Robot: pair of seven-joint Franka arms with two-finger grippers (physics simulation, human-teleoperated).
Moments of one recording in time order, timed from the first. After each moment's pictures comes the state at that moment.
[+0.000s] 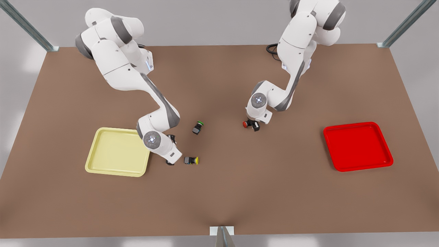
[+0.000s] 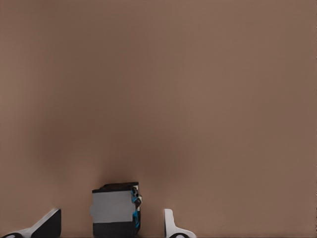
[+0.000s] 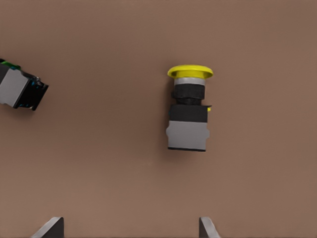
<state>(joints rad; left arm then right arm) -0.69 0.43 0.01 -2.20 -0.08 2.51 -2.48 0.19 0.68 0.26 -1.65 -0.07 2.21 -1.12</state>
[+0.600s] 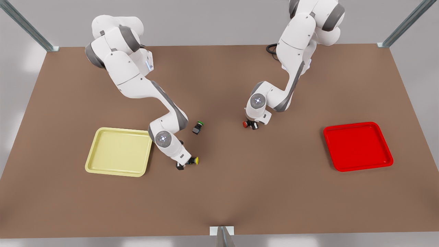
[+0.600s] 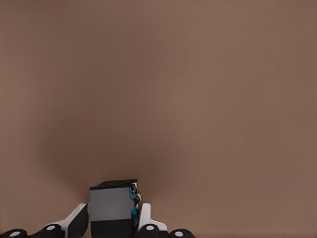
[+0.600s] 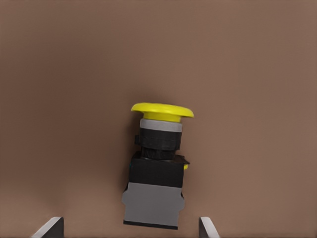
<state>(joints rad) -0.69 0.44 0.01 -2.19 -0.07 2.51 -2.48 0.27 0.79 0.22 -1.62 -0.11 2.45 -1.13</state>
